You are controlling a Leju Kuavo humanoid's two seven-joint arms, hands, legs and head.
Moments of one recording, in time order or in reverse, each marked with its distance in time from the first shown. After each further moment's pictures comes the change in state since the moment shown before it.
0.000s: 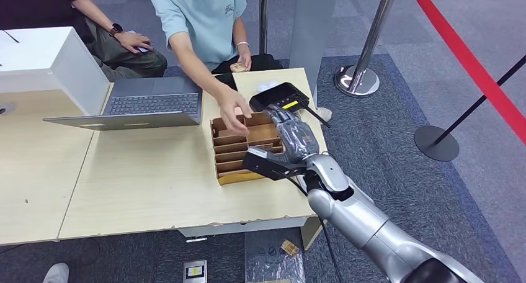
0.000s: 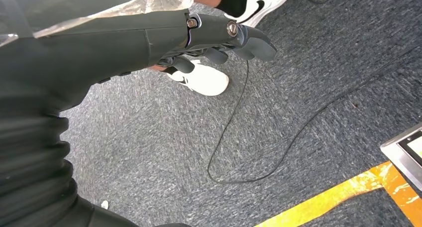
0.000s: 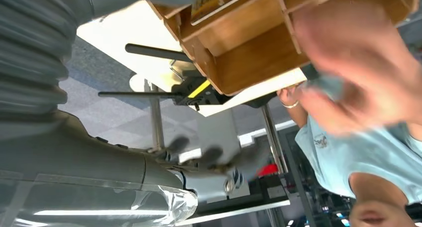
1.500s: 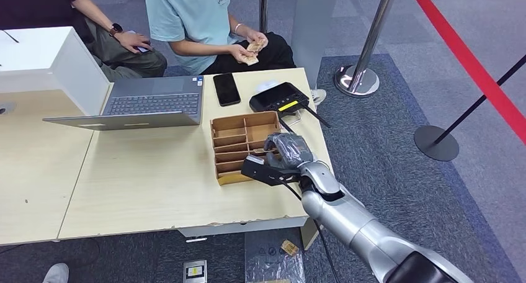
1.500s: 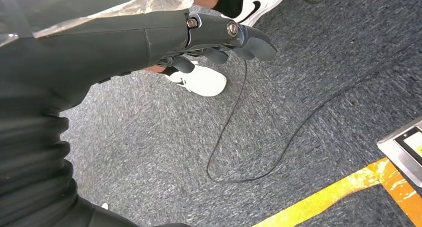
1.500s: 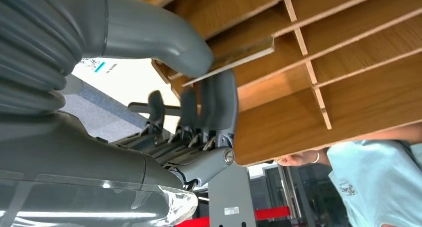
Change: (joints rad) left arm -0.004 -0.008 0.000 0.000 -0.022 -0.005 0.009; right arm -0.034 0.080 0.015 0.270 -0.049 -0.035 -0.088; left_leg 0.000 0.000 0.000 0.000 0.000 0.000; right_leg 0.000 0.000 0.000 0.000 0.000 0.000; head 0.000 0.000
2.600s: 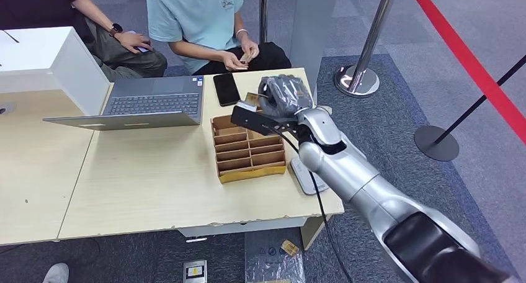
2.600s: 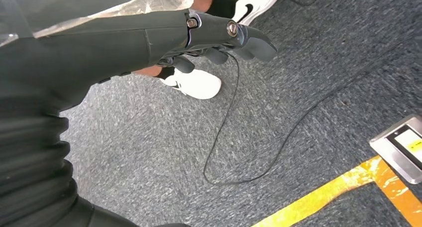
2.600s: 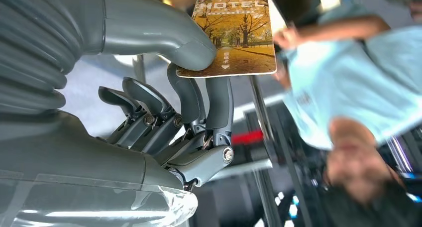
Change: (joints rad) left arm -0.019 -0.001 0.000 0.000 -0.031 -0.021 0.010; right arm -0.269 0.005 -0.002 -0.065 0.022 0.069 0.042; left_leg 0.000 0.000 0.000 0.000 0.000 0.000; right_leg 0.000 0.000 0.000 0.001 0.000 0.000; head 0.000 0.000
